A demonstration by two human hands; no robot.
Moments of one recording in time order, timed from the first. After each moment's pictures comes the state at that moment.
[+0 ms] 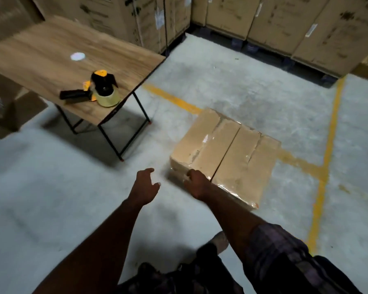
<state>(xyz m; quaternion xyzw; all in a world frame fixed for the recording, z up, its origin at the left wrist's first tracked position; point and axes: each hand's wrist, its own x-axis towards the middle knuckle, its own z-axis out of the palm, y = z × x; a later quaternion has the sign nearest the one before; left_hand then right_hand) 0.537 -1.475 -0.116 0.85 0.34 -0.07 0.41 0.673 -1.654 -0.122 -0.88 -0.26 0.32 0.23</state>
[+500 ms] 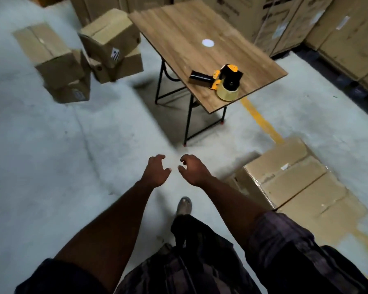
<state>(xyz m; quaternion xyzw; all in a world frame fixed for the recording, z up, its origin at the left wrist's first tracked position) 0.310 -1.280 -0.116 0.73 0.52 0.02 0.44 0.467 -1.363 -0.106 -0.78 -0.51 0.33 0.17</state>
